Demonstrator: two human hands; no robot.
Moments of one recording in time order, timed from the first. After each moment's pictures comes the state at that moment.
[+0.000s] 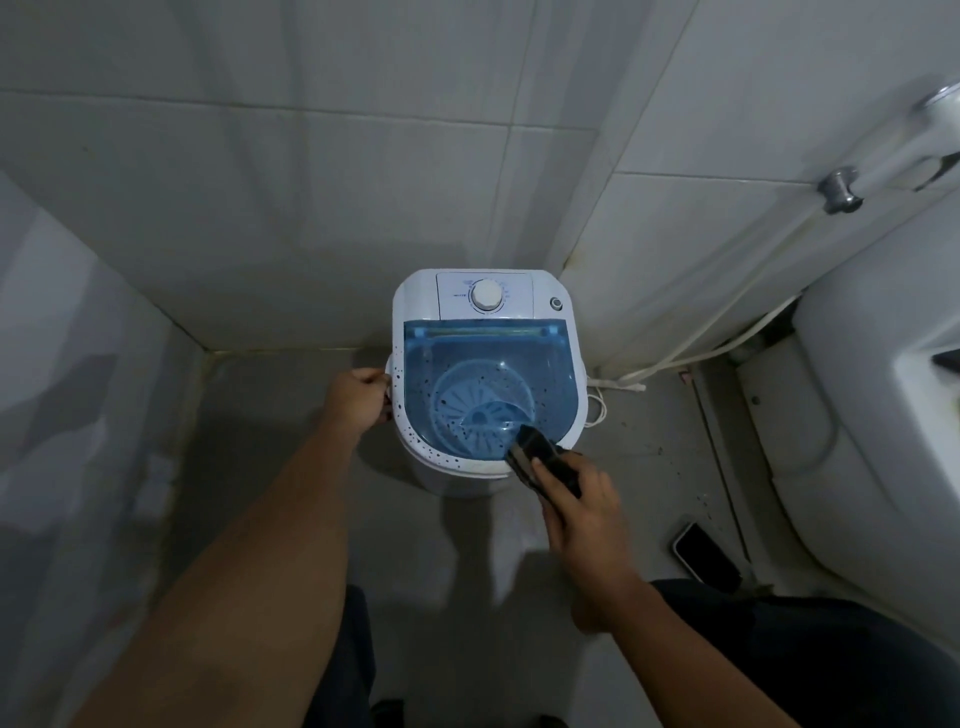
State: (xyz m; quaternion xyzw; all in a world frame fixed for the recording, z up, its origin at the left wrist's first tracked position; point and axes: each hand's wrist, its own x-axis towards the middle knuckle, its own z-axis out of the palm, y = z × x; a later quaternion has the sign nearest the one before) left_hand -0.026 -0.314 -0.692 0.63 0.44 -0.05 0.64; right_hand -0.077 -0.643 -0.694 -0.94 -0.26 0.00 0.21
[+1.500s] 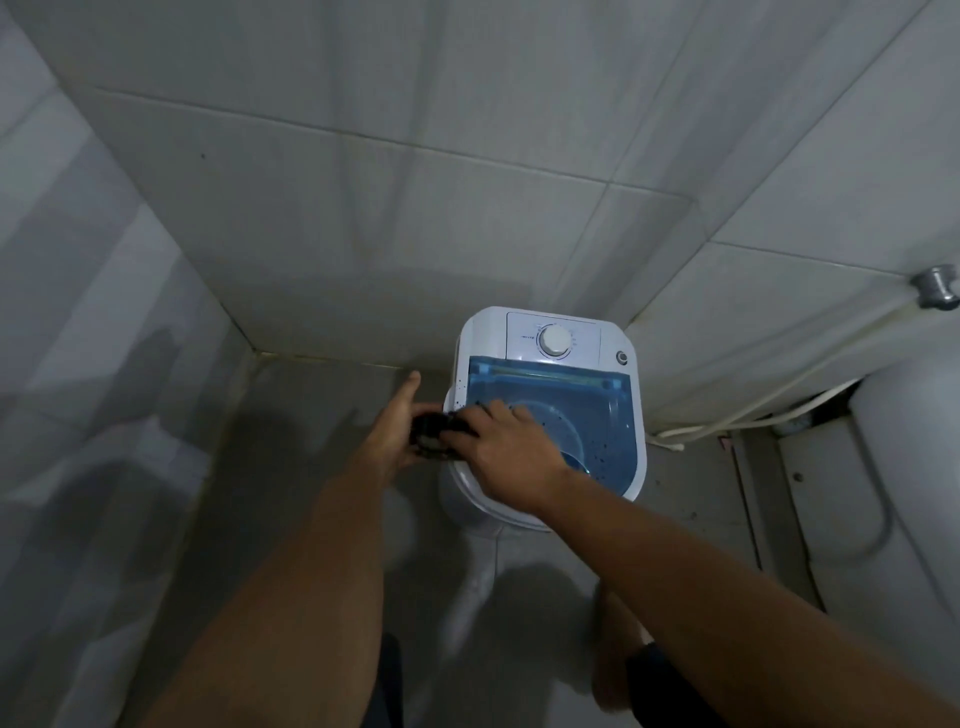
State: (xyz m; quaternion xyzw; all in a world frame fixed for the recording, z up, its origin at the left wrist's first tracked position) left_hand -0.037 -0.291 -0.674 0.48 0.42 -0.13 0.76; right_hand 0.009 -0.454 -0.645 -0.84 -0.54 0.04 -0.04
